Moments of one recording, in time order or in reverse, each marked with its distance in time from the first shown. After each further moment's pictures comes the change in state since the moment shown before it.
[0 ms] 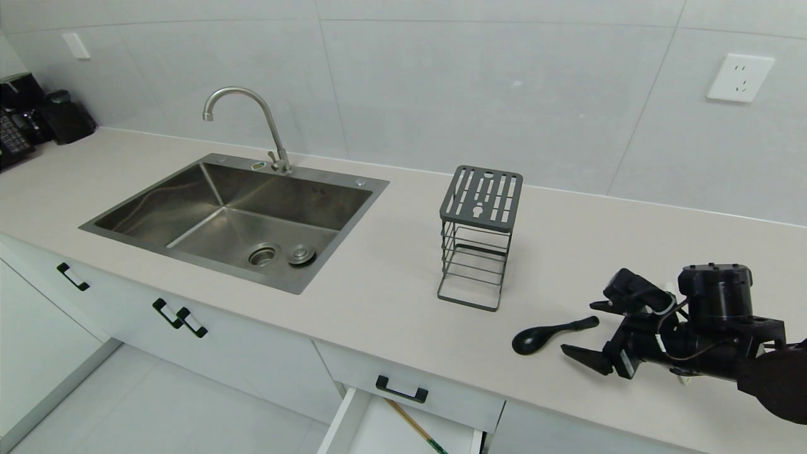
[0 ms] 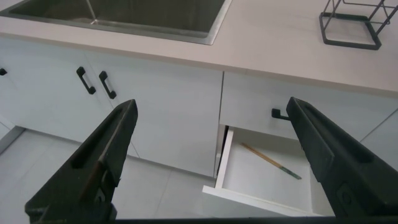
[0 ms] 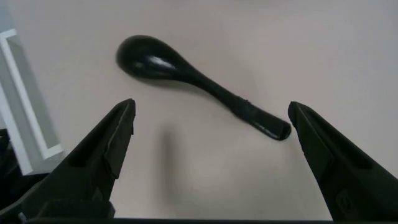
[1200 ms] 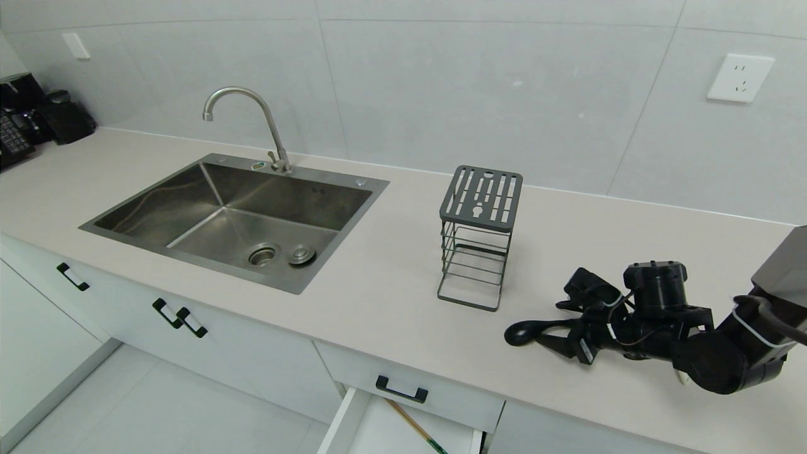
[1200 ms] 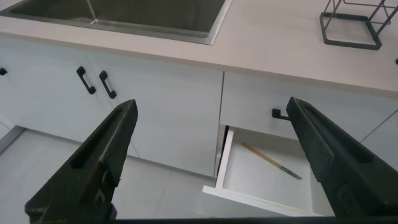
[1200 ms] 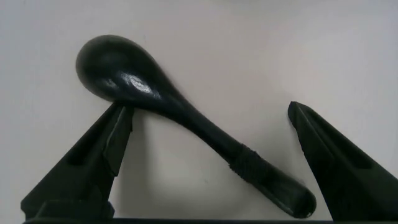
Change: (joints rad) left arm 0.000 0.000 0.000 0.000 0.000 0.000; right arm 0.045 0.208 -0.189 -0.002 0.001 0.003
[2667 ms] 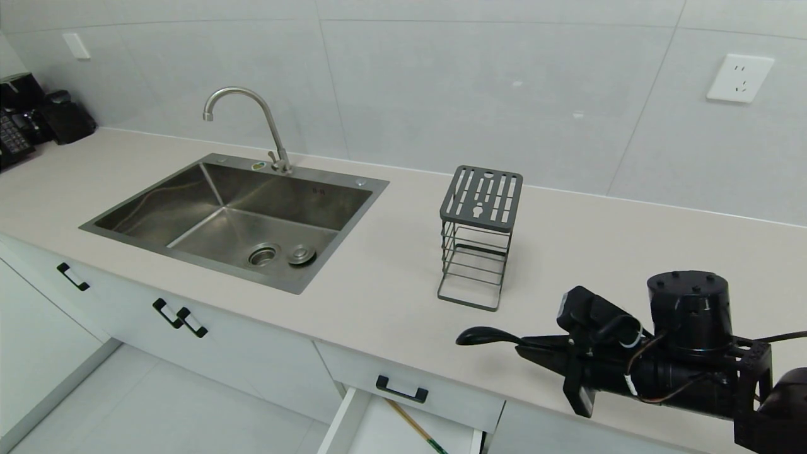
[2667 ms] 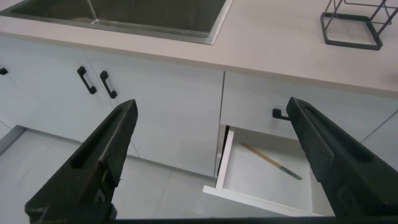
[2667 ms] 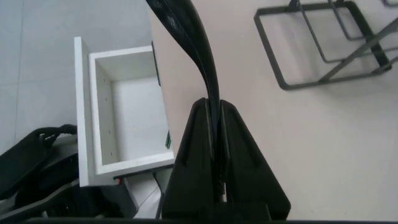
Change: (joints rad) left arm 0.000 0.000 0.000 0.000 0.000 0.000; right arm 0.321 -0.346 0.246 -0.046 -0.057 0.056
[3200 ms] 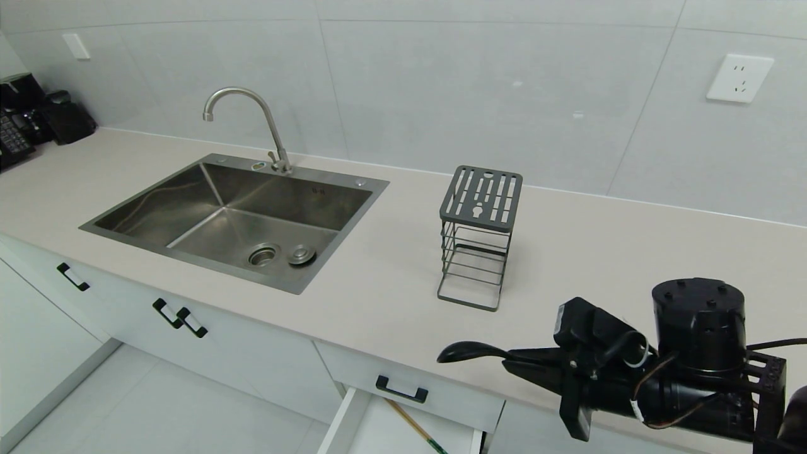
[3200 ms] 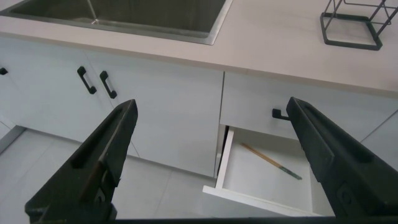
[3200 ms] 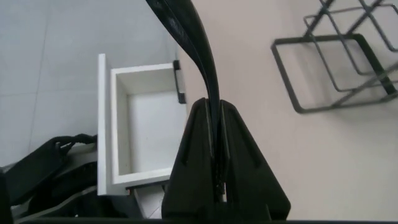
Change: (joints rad) left arm 0.000 0.000 0.000 0.000 0.000 0.000; right arm 0.111 -0.054 0.020 -0.004 -0.010 0.029
